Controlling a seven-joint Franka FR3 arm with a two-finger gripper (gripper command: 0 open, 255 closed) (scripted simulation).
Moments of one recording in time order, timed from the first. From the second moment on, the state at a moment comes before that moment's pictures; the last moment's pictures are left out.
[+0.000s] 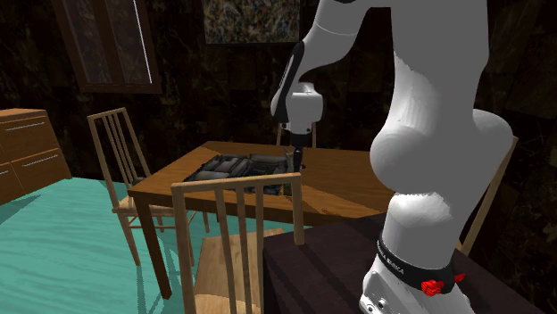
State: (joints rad) arm 0.21 0.31 -0.15 -2.28 0.18 2.54 -1.23
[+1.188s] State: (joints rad) arm 0.21 0.34 -0.15 -2.28 0.19 2.57 -1.24
